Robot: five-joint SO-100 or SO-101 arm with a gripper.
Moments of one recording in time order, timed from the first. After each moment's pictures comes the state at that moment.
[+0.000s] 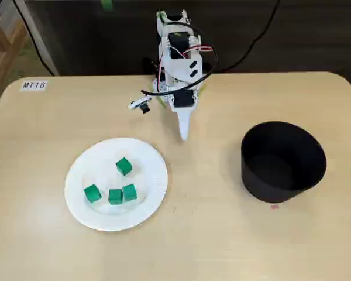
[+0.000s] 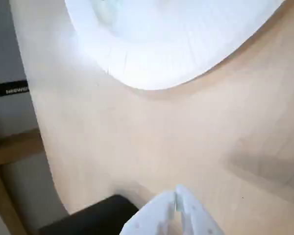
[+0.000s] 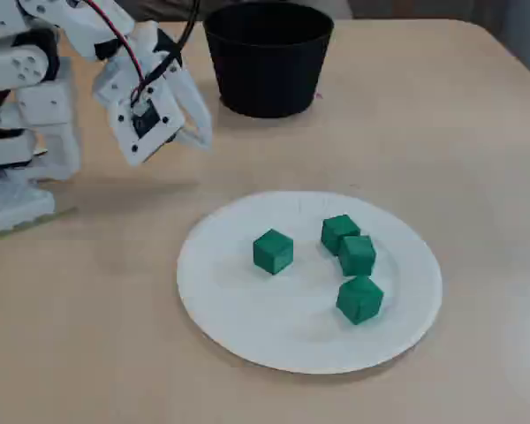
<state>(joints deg) -4.1 186.2 170.4 63.5 -5.1</state>
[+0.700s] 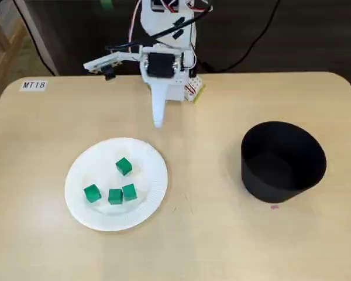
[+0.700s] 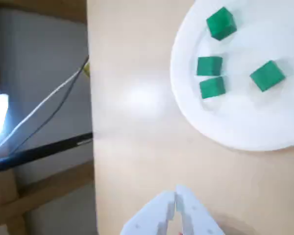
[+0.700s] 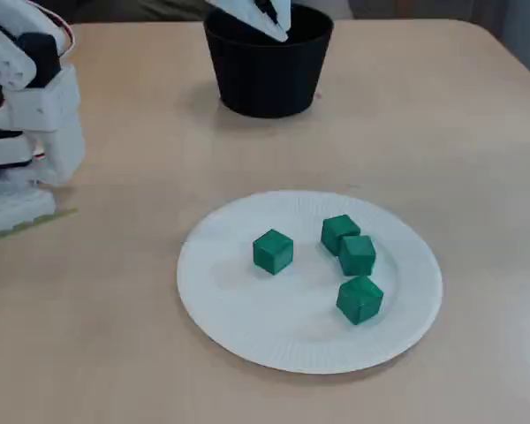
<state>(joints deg) 12.3 127.5 101.9 74.2 -16.0</state>
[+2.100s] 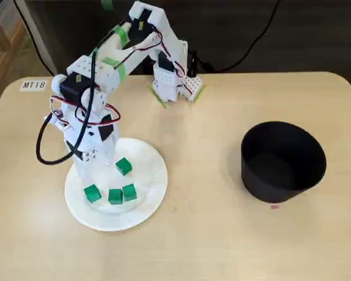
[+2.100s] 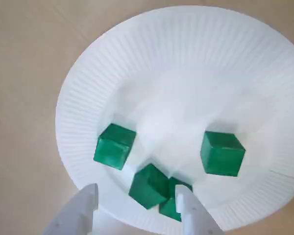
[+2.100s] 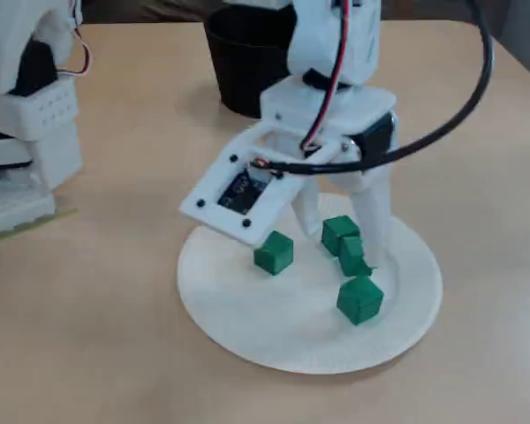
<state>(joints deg) 30.5 61.4 52.9 89.9 9.7</state>
